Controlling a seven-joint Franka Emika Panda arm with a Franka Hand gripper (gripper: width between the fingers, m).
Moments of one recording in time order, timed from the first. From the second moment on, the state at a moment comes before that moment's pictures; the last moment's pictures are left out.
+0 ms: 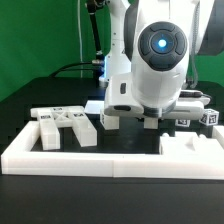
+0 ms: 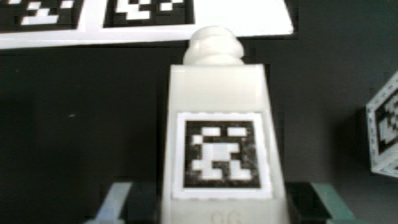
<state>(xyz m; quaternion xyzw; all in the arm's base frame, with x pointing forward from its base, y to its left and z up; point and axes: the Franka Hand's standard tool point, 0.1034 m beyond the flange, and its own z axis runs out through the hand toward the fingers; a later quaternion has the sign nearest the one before) 0.440 0.031 0.008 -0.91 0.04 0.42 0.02</state>
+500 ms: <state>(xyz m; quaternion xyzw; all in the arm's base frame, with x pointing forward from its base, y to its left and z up) 0.483 0.035 0.063 -0.92 0.03 0.39 0.03</state>
